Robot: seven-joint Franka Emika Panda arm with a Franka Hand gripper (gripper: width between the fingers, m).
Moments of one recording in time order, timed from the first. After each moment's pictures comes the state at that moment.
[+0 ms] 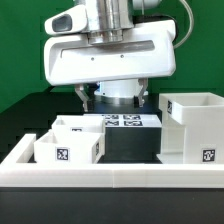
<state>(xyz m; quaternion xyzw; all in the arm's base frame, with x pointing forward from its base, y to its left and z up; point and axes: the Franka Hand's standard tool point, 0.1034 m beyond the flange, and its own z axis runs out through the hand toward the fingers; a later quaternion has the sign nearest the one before) 0.604 -0.057 0.103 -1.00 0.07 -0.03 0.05</state>
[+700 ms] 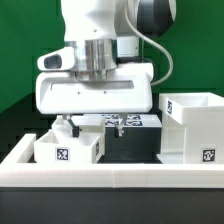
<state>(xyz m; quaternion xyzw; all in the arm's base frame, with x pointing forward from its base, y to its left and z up) 0.558 -0.083 0.034 -1.00 0.08 -0.02 0.02</state>
